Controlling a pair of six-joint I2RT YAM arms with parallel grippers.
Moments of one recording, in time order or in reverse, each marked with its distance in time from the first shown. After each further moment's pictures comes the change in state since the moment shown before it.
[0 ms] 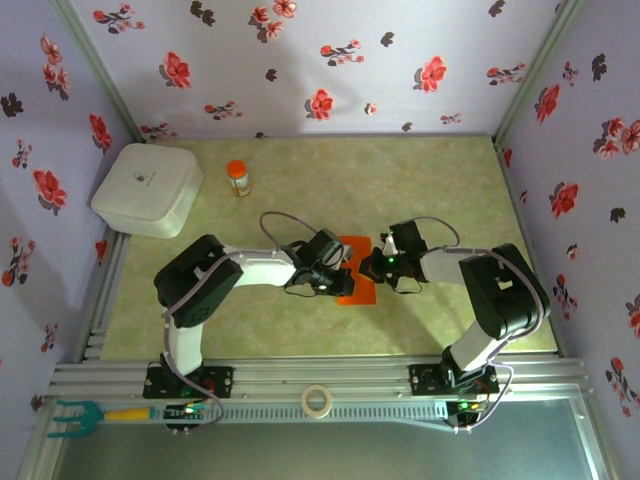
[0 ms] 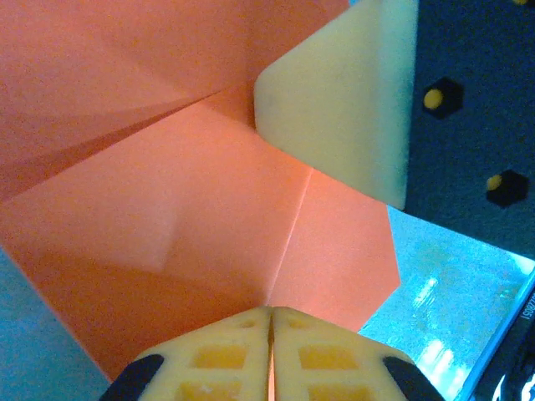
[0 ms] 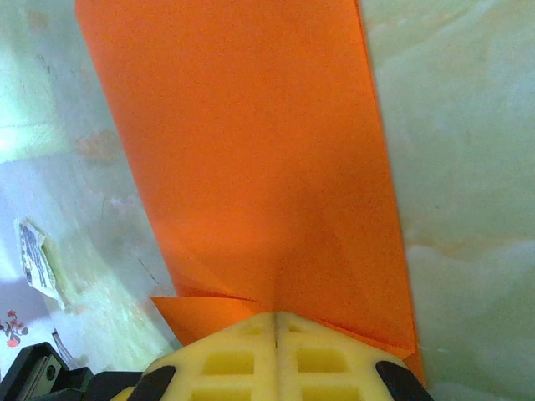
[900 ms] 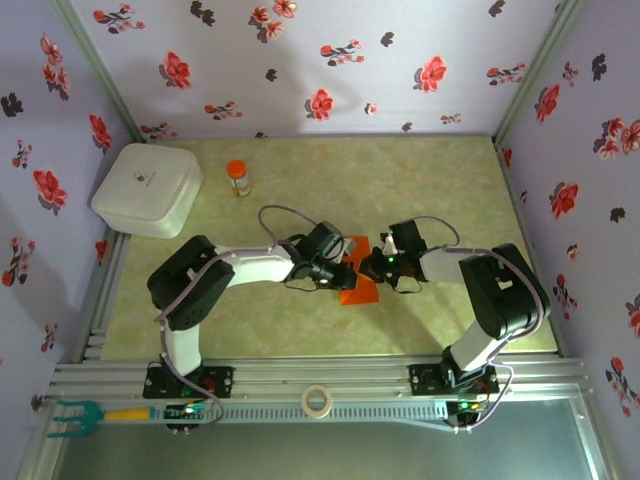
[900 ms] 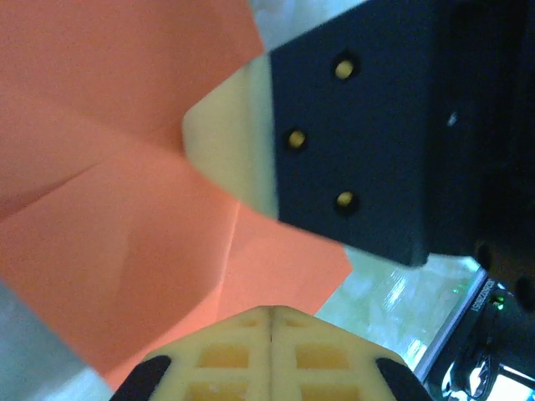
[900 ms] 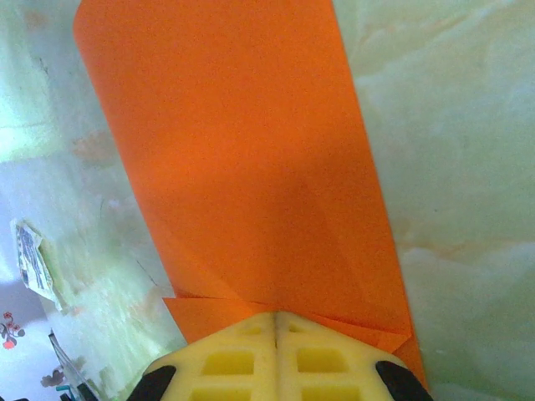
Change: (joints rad) left arm 0.011 -0.031 0.052 -0.038 0.033 -0.002; right arm 0.001 0.005 0.006 -0.008 0.006 -0.004
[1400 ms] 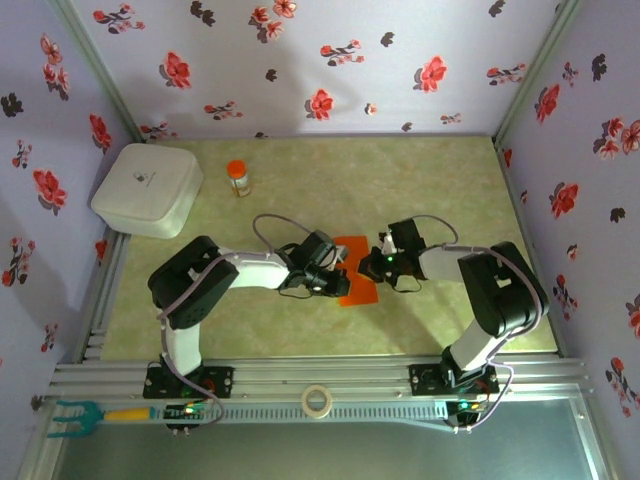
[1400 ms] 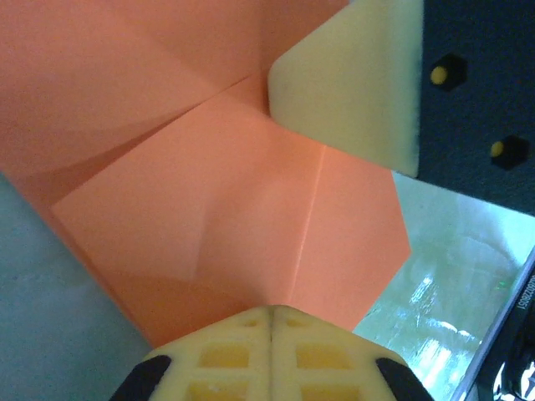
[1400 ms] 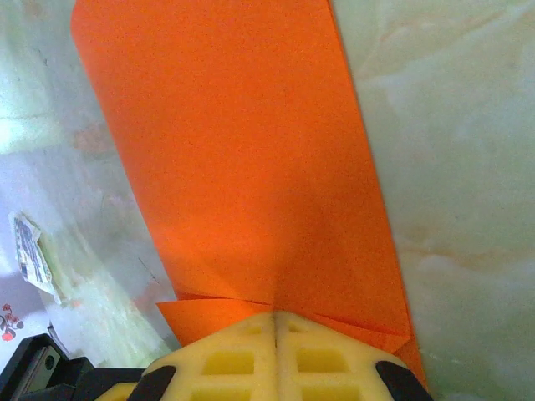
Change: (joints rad) left arm 0.010 -0.003 -0.121 0.102 -0.011 0.016; right arm 0.000 0.012 0.015 -0.017 -0.015 -0.019
